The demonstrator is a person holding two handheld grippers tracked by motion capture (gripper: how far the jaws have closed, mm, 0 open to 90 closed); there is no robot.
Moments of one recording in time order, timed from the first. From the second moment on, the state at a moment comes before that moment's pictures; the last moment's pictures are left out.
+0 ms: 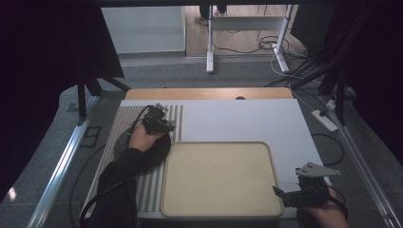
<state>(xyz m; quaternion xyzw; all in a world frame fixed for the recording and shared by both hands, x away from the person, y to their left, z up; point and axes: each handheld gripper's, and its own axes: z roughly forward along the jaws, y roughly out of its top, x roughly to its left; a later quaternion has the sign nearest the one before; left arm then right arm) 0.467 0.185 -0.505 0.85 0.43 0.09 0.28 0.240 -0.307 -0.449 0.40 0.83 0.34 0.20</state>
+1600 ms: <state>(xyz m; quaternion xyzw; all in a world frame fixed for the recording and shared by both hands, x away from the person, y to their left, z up) 0.521 0.228 -0.504 0.83 0.48 0.07 0.28 0.240 -0.307 -0.449 0.40 0.83 0.34 0.19</state>
